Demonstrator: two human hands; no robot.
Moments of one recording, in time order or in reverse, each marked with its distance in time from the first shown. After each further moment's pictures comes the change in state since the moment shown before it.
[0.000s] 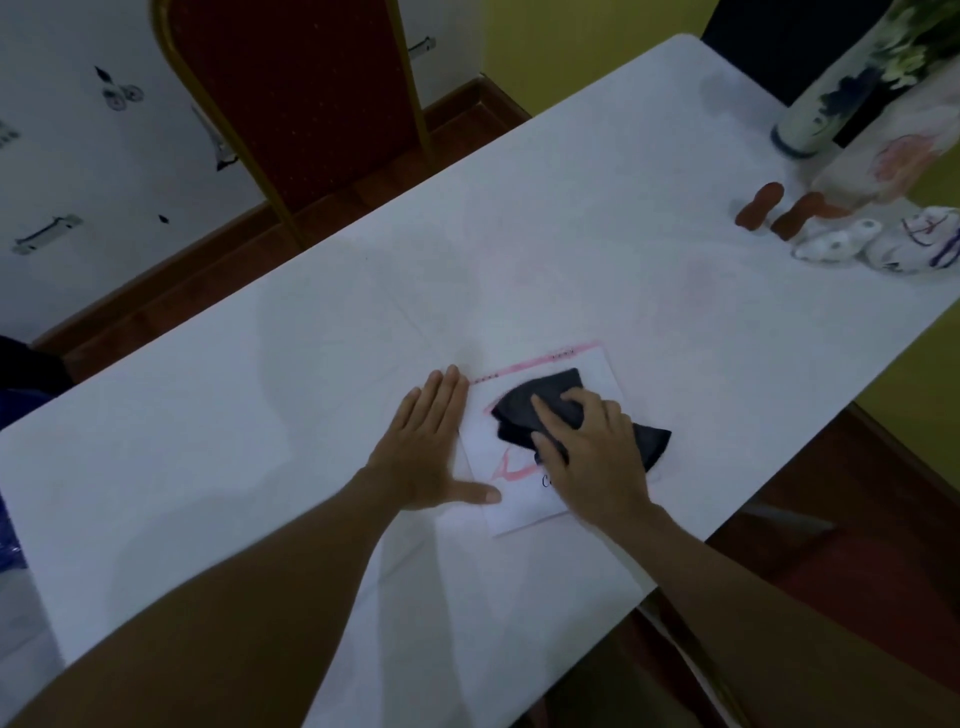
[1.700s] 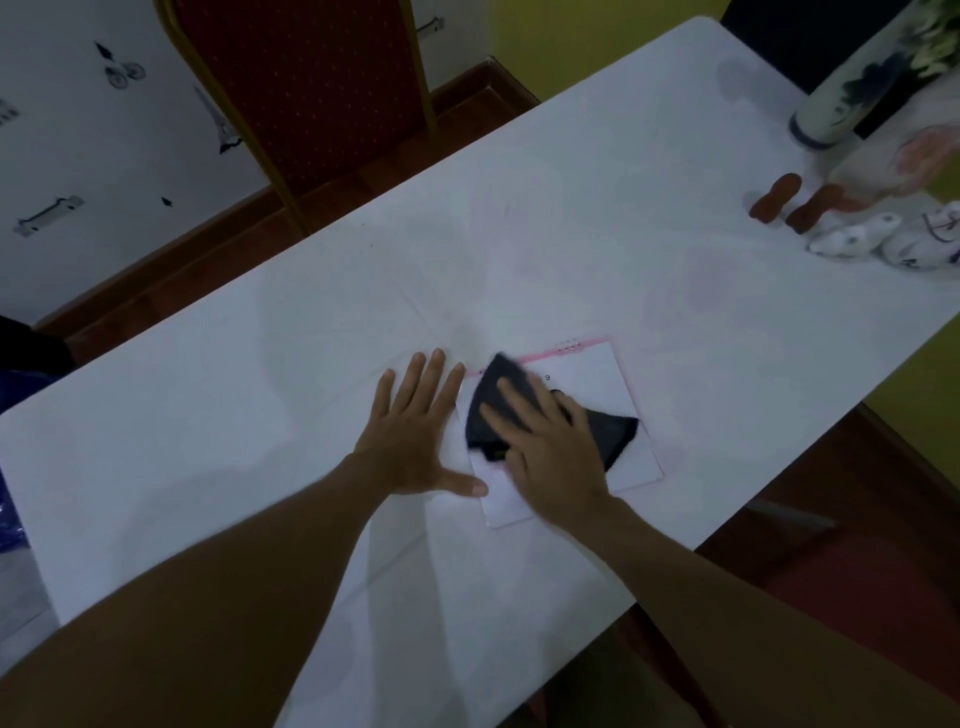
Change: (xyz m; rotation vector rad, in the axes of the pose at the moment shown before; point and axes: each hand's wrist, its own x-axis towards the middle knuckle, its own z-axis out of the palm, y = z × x) left_hand -0.002 -0.012 -0.006 0.069 0.023 -0.063; right_hand 0.011 -0.040 0.008 -0.014 -0.214 -0.200
